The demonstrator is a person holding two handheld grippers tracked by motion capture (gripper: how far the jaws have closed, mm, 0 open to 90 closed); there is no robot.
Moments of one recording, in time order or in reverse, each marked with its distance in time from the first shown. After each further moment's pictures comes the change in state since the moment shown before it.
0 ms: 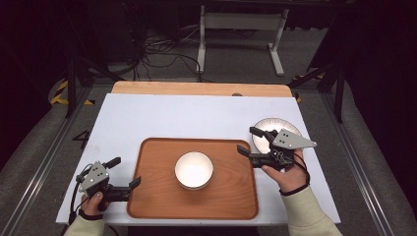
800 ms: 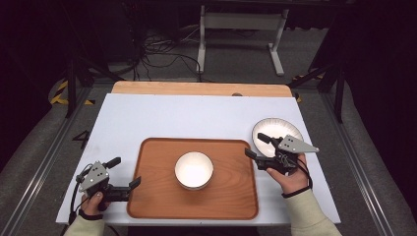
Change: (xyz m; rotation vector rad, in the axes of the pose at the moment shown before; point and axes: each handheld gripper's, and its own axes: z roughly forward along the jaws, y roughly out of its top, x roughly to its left) left arm 0.000 0.000 0.000 0.000 -0.001 0.000; right arm -0.018 -0.044 -0.007 0.042 -0.075 0.087
